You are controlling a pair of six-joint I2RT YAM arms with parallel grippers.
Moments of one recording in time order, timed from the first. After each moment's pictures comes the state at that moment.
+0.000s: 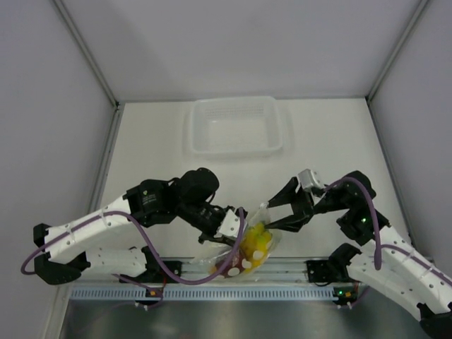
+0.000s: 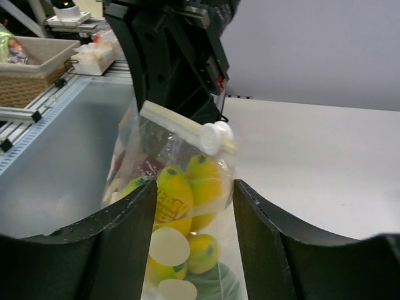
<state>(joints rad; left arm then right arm) -1.19 1.10 1.30 -0.93 0.66 0.50 0.67 0.65 0.63 0.18 -1.05 0.13</state>
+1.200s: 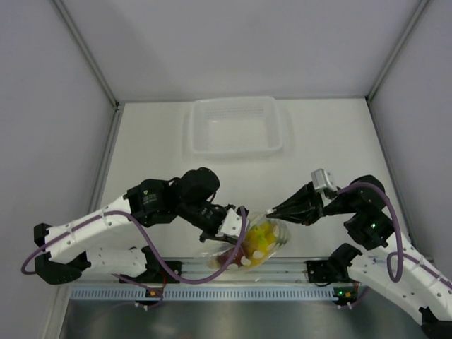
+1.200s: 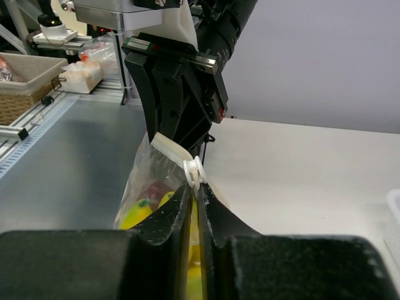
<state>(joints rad) -1.19 1.11 1.30 -0.93 0.63 0.50 0.69 0.59 0.67 0.17 -1.01 0.17</state>
